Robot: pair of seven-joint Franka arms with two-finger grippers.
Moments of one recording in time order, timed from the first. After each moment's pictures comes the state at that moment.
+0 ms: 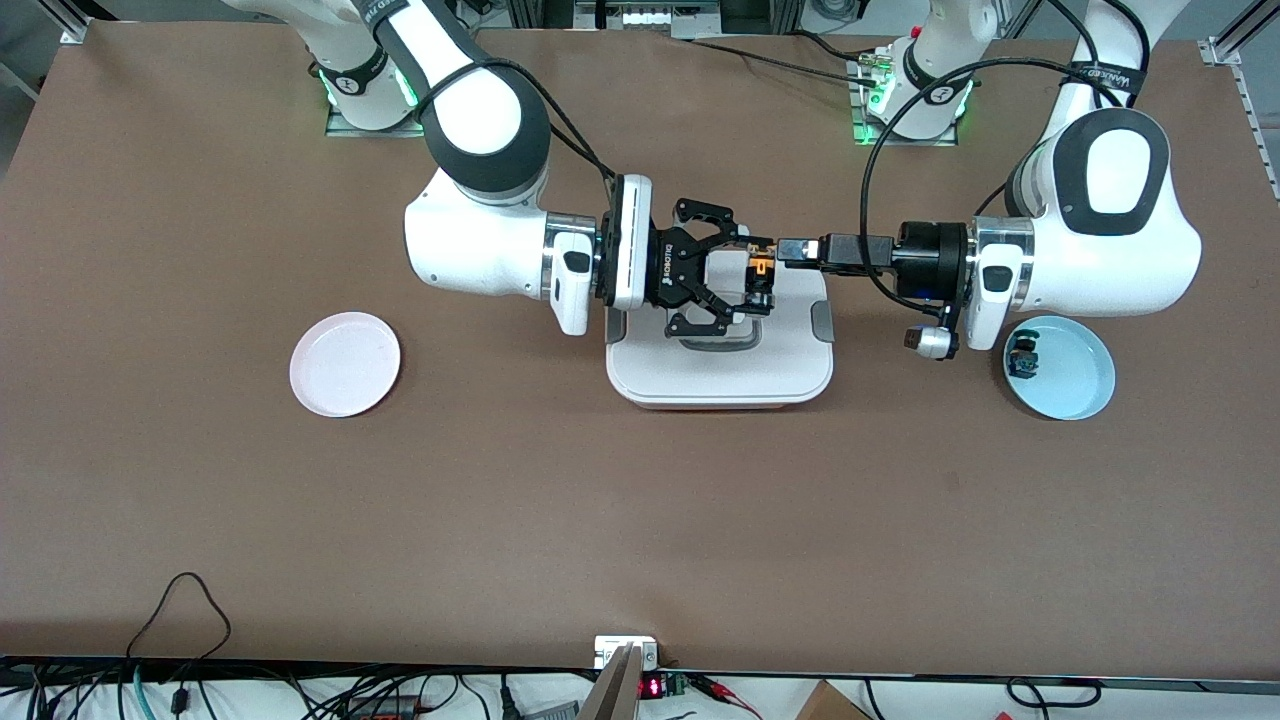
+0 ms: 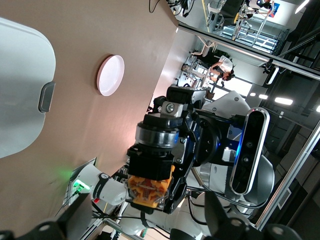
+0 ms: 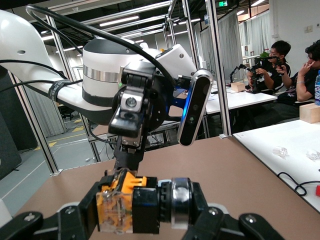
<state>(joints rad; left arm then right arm) 0.19 0.22 -0.42 -1.81 -1.32 1.77 0.00 0.72 0.57 -0.06 -1.35 1.68 2.27 -1.68</state>
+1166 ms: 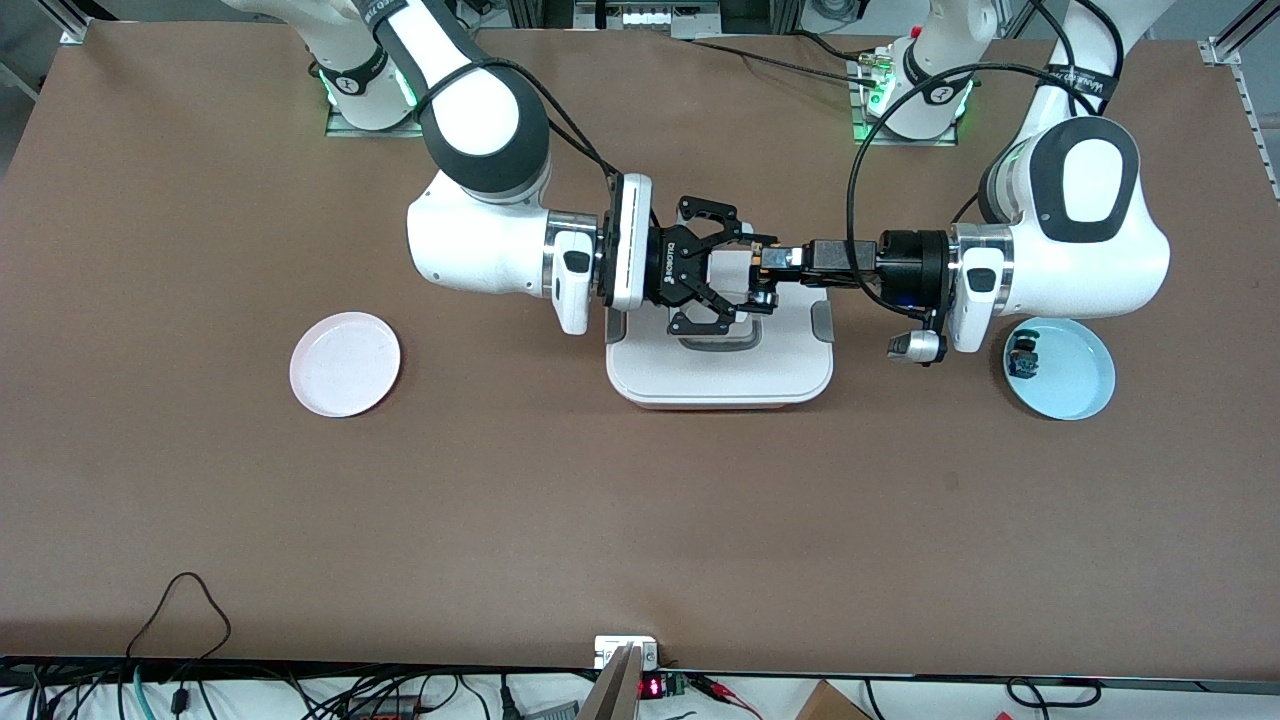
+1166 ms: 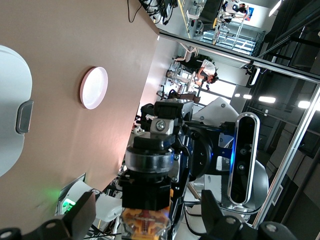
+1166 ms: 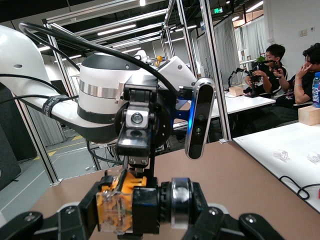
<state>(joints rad) 0.16 0.23 -0.42 -1.83 -1.40 1.83 0.12 0.74 0.57 -0.09 -1.35 1.74 2.27 -1.68</state>
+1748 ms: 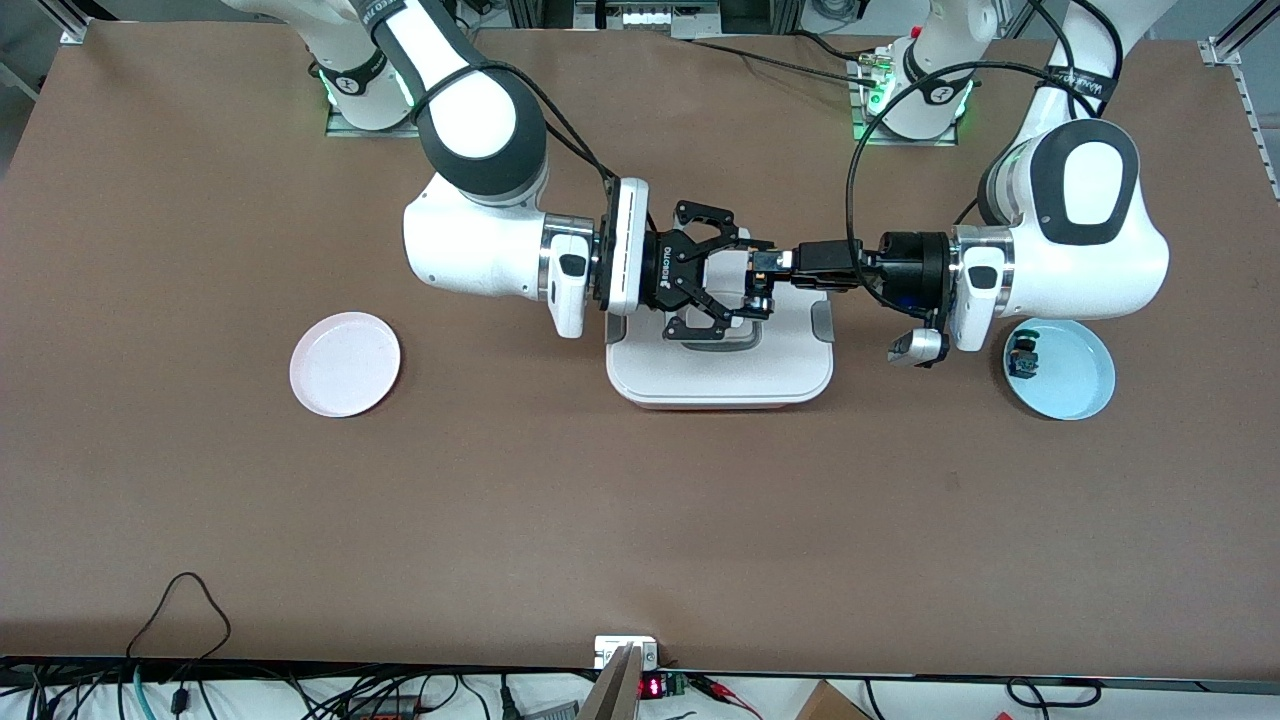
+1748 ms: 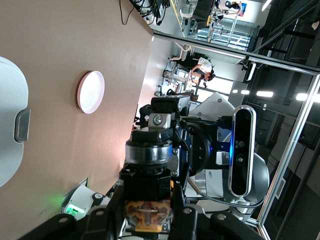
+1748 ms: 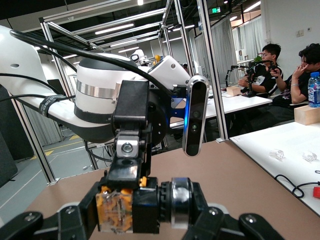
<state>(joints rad) 0.16 0.23 -0.42 -1.83 -1.41 1.83 0.19 0.75 0.57 -0.10 -1.35 1.74 2.27 -1.68</state>
